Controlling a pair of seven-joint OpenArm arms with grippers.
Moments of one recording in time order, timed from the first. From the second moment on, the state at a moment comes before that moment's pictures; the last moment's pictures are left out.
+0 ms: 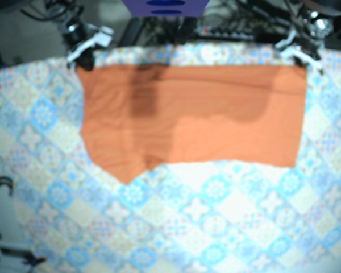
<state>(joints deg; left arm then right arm) 38.4 -35.8 -0.1 80.3 43.4 -6.9 7.4 -36.9 11.6 7.0 81.7 -76.1 -2.2 16.7</state>
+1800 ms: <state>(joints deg) 45.6 -36.8 -7.6 80.1 43.2 -7.5 -3.8 -41.0 15.0 7.2 81.8 -72.6 -2.4 17.3</state>
